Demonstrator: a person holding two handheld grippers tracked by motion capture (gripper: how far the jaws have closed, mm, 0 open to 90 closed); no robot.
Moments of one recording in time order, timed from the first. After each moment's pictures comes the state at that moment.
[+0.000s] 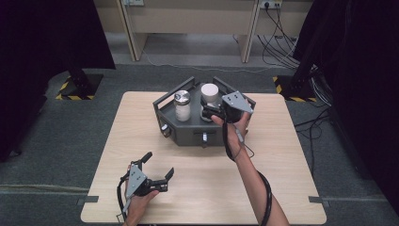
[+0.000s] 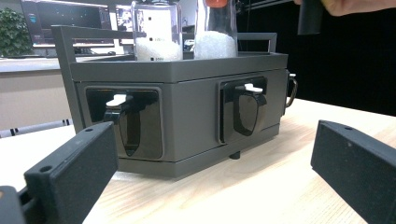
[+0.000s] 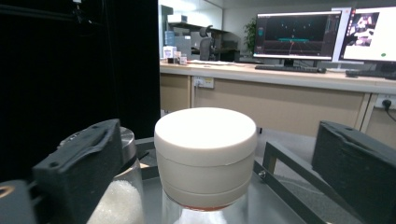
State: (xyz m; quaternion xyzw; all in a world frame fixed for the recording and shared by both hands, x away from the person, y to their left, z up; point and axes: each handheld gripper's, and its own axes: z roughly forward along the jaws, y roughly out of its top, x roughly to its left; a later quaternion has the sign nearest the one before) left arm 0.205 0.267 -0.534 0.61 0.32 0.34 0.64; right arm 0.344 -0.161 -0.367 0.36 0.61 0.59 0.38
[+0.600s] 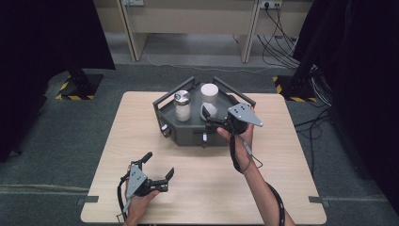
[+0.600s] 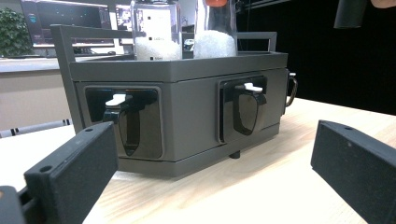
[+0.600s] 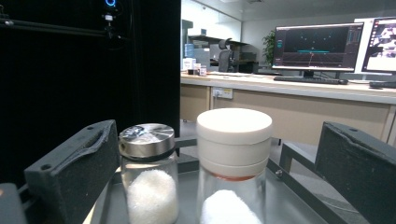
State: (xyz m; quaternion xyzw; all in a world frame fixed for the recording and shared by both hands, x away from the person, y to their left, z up) left arm 0.205 0.266 -0.535 0.61 0.32 0.34 0.63; right arm 0.310 -0.183 -0.374 0.33 0.61 0.62 0.36
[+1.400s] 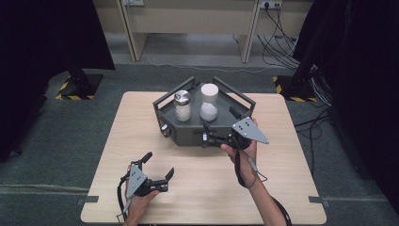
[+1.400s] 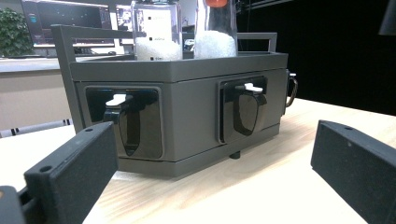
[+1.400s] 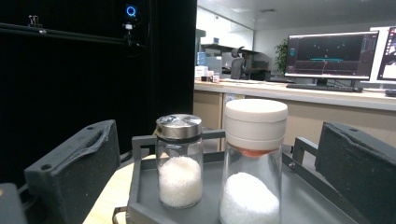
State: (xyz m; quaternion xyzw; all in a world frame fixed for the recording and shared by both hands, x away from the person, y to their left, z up) left arm 0.205 0.266 -0.535 0.61 0.32 0.34 0.64; right arm 0.274 -0.199 -0.390 0.31 0.61 0.64 0.35
